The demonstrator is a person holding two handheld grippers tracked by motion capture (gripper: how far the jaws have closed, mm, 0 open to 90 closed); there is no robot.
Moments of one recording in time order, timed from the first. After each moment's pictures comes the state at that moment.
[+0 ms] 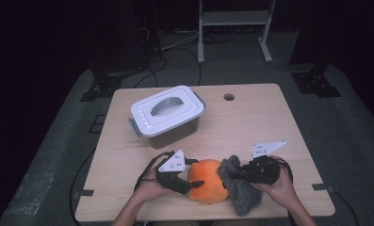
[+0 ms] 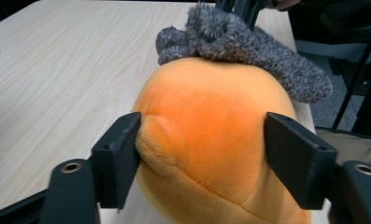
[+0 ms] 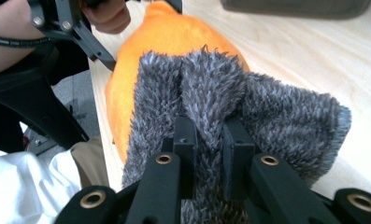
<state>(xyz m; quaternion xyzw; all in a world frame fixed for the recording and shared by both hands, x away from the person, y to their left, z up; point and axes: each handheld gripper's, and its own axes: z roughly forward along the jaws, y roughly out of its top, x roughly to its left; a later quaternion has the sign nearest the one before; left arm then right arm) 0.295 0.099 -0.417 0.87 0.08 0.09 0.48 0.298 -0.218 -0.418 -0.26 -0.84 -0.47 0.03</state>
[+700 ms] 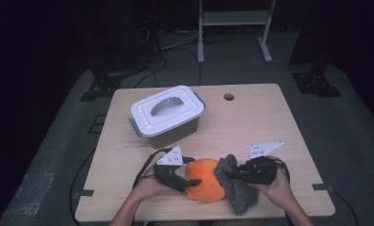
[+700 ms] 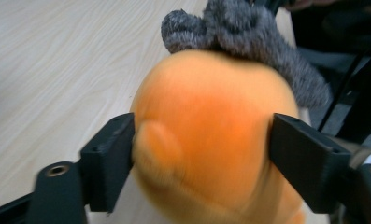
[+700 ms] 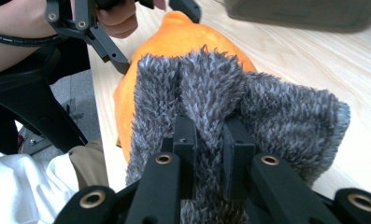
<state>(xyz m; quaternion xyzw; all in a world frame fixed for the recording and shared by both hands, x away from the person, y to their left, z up) 0.306 0.103 -0.417 0.87 0.12 0.03 0.49 0.294 -0.207 -0.415 -0.24 -0.85 -0.47 0.02</state>
